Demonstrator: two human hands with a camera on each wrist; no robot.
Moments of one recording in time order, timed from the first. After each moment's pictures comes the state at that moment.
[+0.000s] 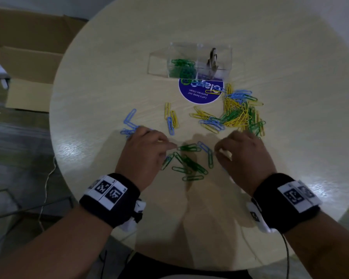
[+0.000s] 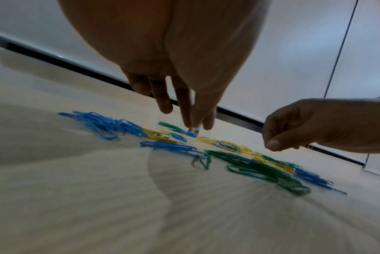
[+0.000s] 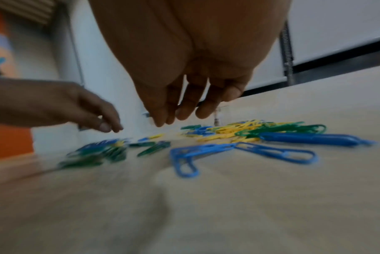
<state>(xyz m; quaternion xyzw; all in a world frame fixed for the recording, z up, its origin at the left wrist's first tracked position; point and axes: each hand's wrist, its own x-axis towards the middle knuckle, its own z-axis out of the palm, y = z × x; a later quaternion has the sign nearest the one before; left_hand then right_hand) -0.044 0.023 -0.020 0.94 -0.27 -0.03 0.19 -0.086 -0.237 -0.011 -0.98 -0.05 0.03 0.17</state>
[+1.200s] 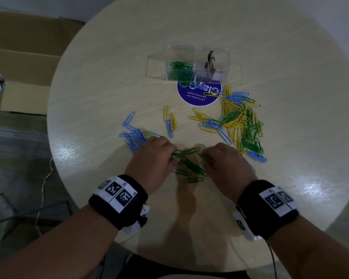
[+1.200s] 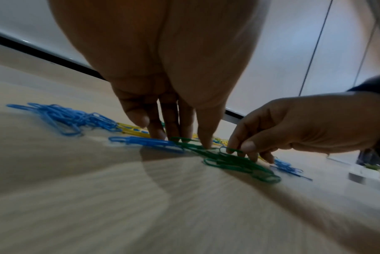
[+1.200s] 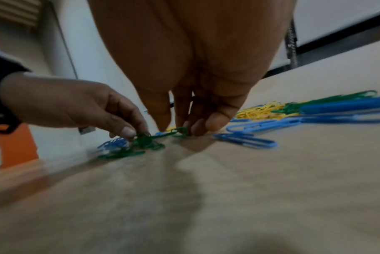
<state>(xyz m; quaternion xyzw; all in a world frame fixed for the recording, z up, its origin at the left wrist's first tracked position) -0.045 0.007 -0.025 0.94 -0.27 -0.10 0.18 -0.092 -0.205 -0.016 -0.96 -0.03 0.14 0.23</state>
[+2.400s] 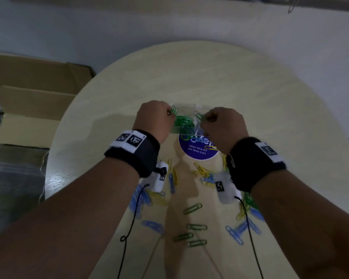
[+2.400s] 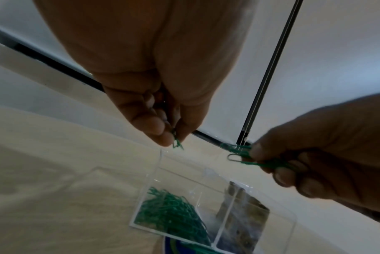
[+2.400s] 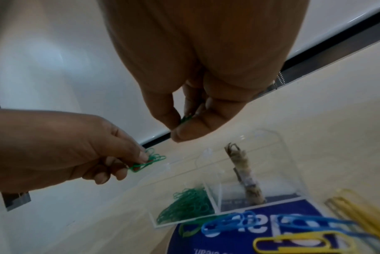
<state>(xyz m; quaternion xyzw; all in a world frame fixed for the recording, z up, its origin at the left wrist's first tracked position) 0.170 -0.037 0.028 0.96 -0.10 -0.05 0.25 0.117 -0.212 0.040 -0.92 0.14 0.03 0.37</state>
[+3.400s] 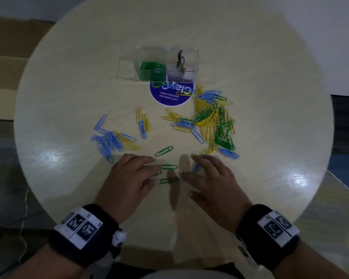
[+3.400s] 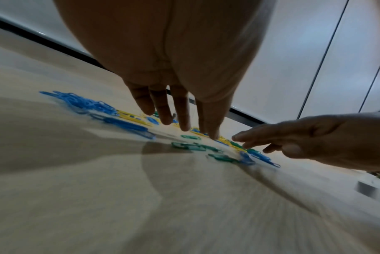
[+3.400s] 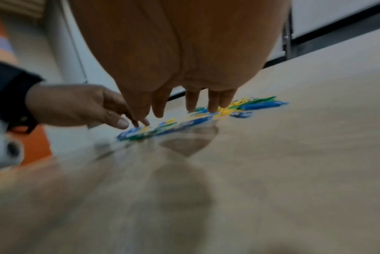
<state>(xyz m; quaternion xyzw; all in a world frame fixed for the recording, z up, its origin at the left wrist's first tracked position) -0.087 0.005 -0.023 0.93 -0.29 -0.10 0.21 -0.154 -0.246 -0.014 -0.97 -0.11 0.13 0.15</state>
